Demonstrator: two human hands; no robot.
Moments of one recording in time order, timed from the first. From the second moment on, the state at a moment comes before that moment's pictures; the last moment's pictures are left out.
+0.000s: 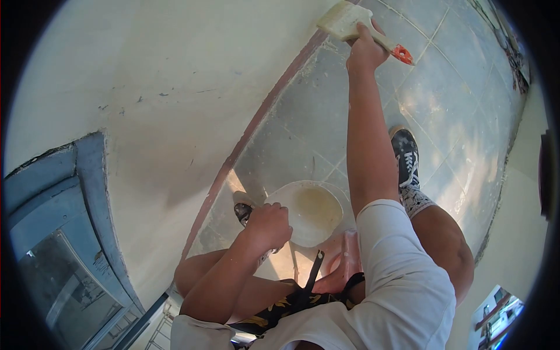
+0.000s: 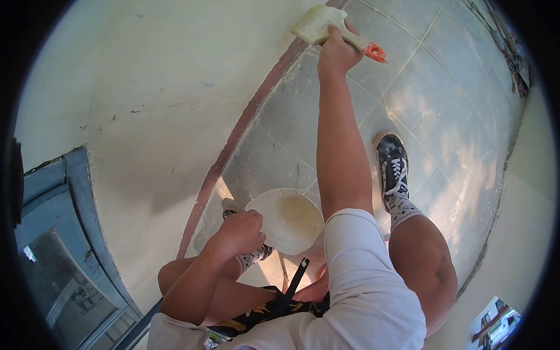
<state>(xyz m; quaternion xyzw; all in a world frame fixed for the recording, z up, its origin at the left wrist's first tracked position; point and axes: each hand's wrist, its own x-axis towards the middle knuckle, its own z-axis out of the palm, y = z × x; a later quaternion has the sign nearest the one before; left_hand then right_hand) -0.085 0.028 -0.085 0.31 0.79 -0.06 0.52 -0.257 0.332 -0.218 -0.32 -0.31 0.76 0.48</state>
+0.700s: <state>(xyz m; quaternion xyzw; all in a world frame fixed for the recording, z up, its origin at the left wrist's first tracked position) -0.083 0.025 -0.087 0.32 0.79 -0.06 0.52 -0.279 0.327 -0.245 -0.34 -0.37 0.73 0.47</state>
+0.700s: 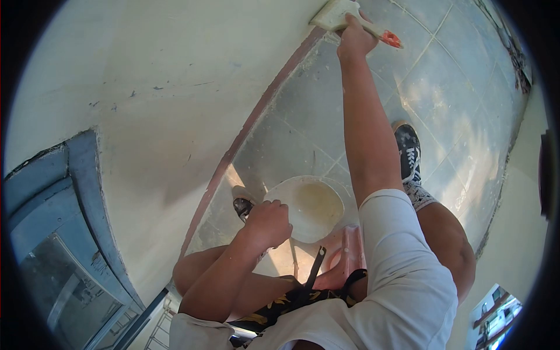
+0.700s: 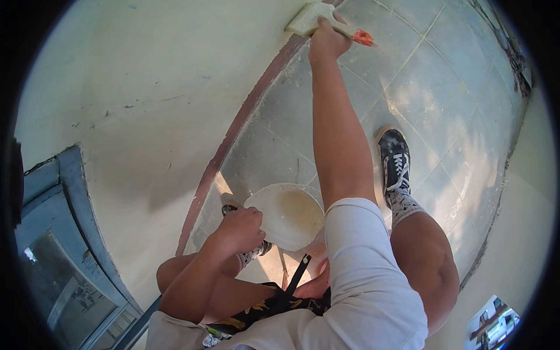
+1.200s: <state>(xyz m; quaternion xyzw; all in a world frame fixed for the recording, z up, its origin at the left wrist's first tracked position) -0.082 0.026 -0.089 0.32 0.78 -0.07 0.53 -0.274 0.315 -0.261 -0.38 -0.36 0.73 0.44</state>
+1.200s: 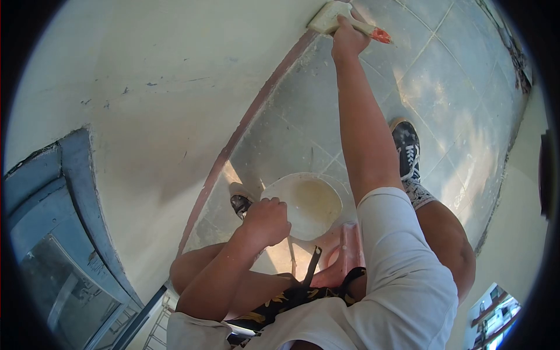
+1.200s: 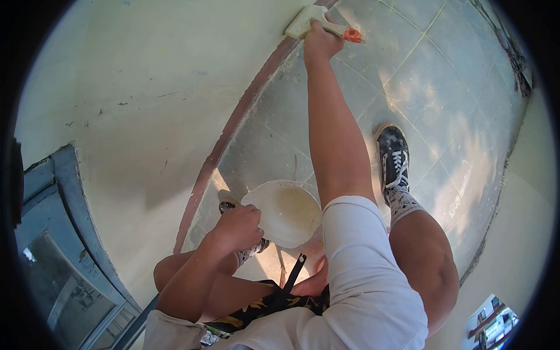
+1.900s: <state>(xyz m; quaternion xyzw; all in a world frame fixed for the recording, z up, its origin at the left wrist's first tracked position) -0.086 0.023 -0.086 0.32 0.79 -0.05 0.52 -0.258 0.335 -0.247 -0.35 -0.31 0.75 0.48</state>
